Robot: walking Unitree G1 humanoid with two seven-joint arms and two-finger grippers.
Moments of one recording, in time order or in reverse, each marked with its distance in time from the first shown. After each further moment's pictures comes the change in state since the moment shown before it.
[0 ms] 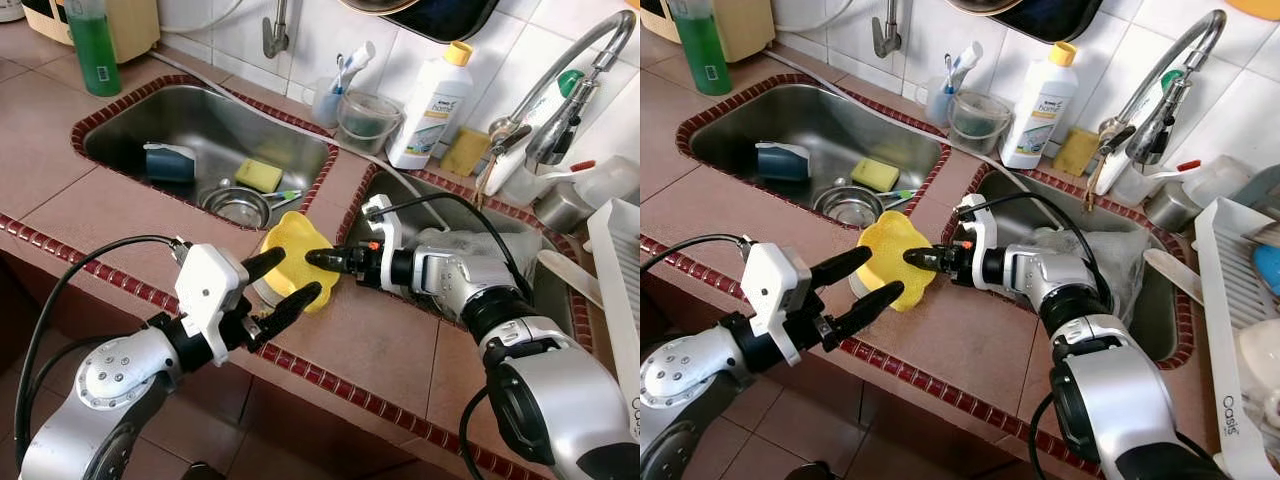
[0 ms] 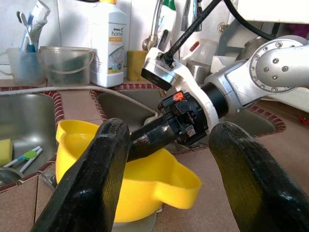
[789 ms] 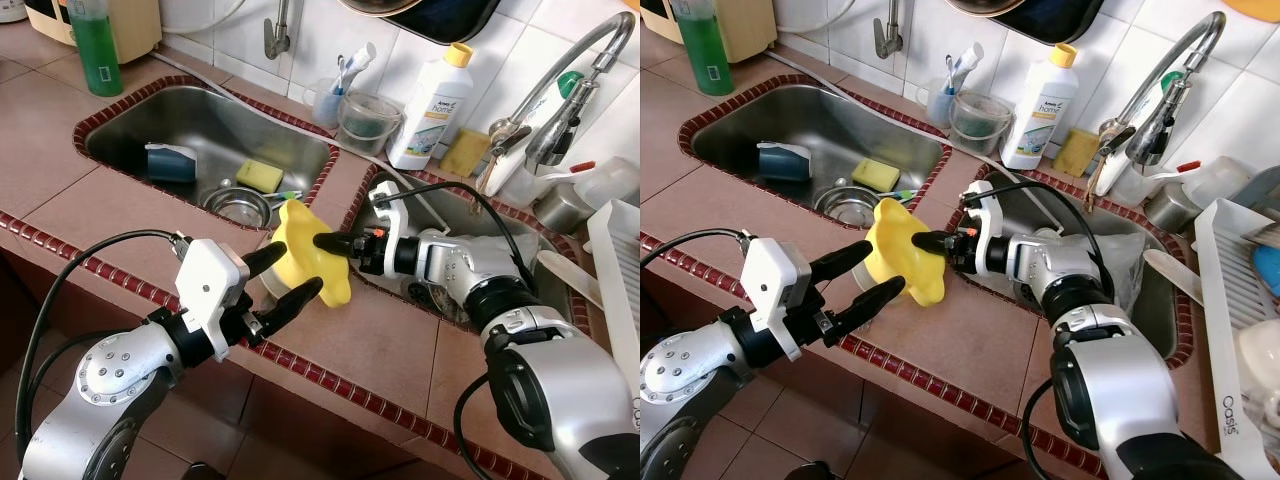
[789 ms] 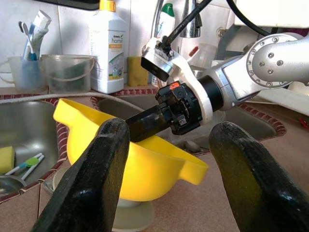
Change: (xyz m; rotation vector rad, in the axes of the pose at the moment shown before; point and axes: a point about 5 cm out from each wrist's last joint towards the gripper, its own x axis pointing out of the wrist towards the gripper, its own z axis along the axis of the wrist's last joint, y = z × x) left arm 0.003 0.001 0.004 0.016 -0.017 -0.006; right arm -0.007 -0.003 0.017 -0.010 -0.080 -0.028
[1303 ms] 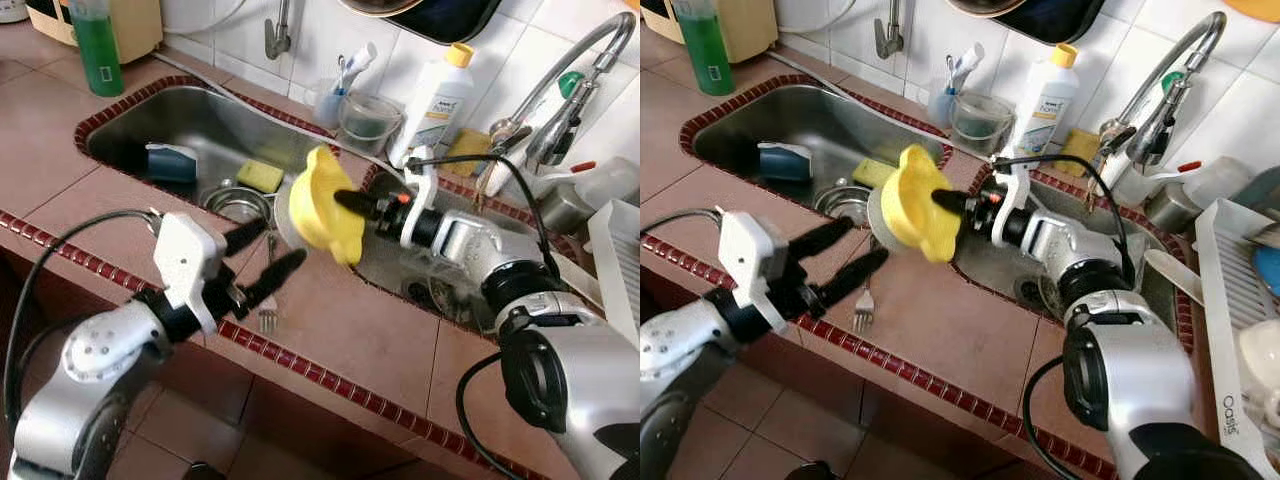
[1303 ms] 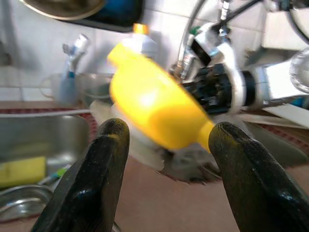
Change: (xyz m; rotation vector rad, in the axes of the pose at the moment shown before) left arm 0.002 0.031 0.014 0.000 -0.072 0.110; right arm -0.017 0.000 0.048 -0.046 -0.282 -0.022
